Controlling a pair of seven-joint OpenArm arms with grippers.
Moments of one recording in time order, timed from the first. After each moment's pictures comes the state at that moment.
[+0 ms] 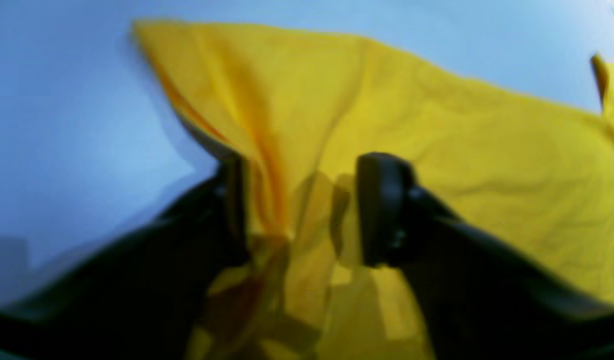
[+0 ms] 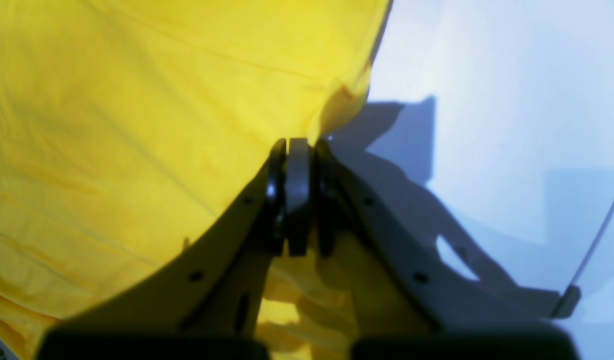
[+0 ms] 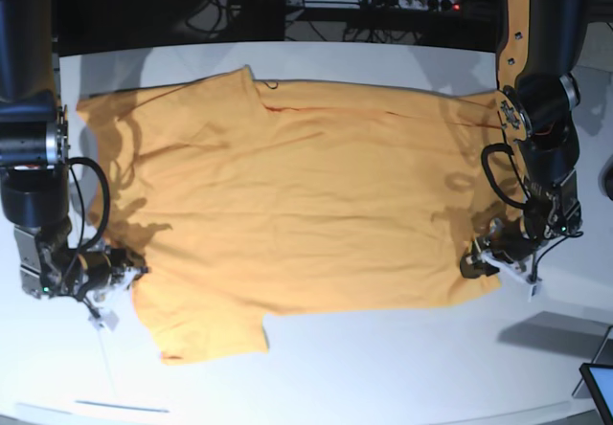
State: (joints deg) left arm -38.0 -24.6 -22.5 22.1 -15.1 -39.9 29.6; right arm 46.0 18.6 -10.1 20.5 30.0 31.3 -47.7
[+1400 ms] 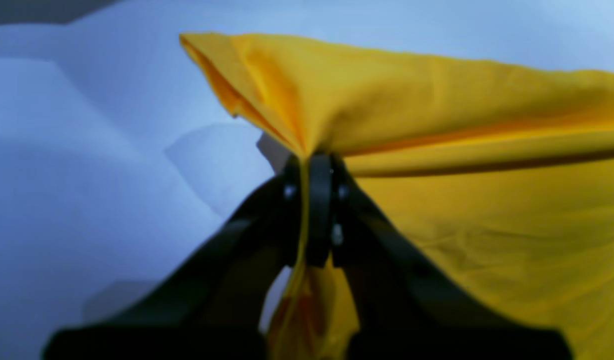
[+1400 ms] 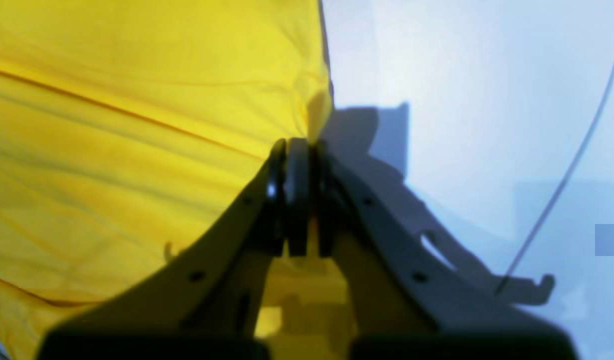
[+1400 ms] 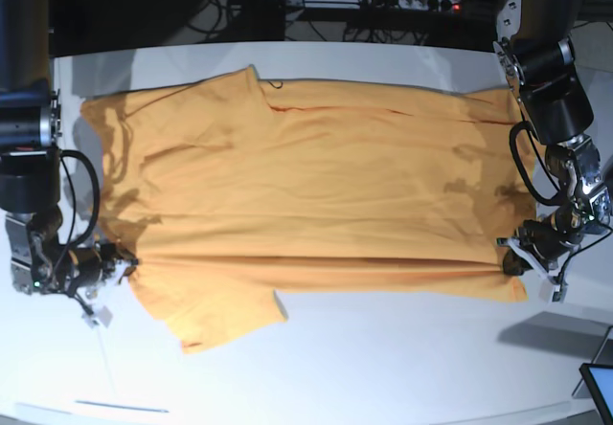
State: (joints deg) left arm -25.4 -26.8 -21.8 55.2 -15.2 -38.2 40.4; right arm 42.4 21.3 -10.1 29.6 30.5 31.8 -51.0
